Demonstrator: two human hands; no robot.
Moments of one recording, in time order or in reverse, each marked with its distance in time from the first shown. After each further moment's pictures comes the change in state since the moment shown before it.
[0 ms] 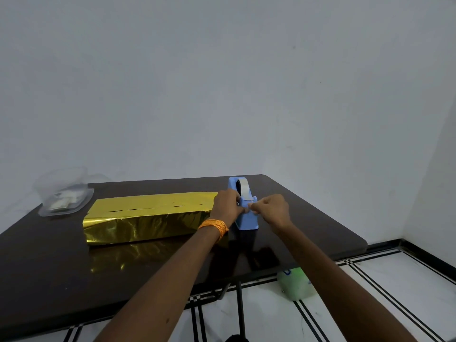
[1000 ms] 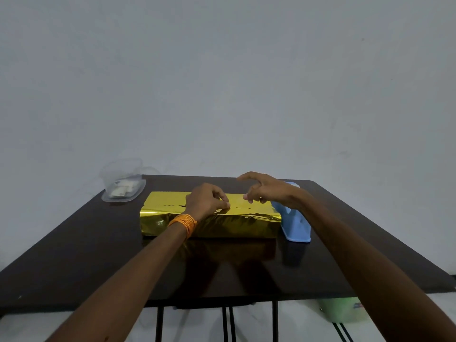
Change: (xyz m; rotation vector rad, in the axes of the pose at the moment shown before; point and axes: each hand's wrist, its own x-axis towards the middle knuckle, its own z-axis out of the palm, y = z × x) left_hand -0.023 -0.115 -0.124 0.052 0.103 -0.168; right_hand 0.025 -0.111 0.064 -0.117 -0.834 -0.412
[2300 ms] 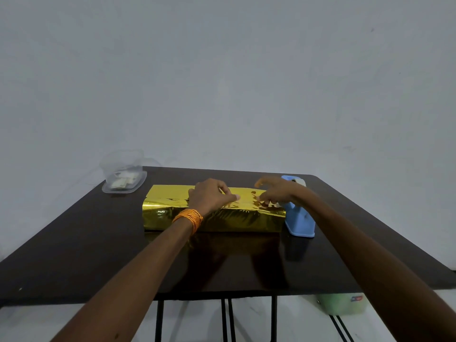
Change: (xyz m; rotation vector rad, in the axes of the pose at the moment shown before) left_hand -0.002 -0.001 0.007 0.049 0.039 -0.046; right_hand 0.017 0.027 0.000 -0.233 0.038 0.294
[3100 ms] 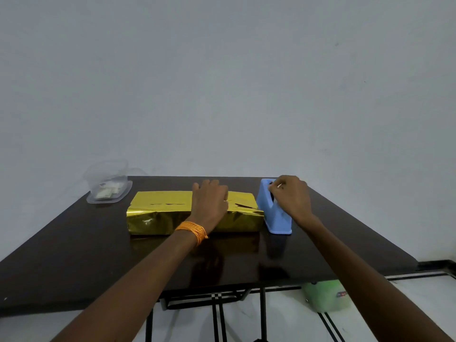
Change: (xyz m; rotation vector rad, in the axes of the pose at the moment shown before) left_hand -0.026 0.045 0.013 0.478 0.147 0.308; right_hand -0.056 0.045 0.003 0.079 0.823 -0.063
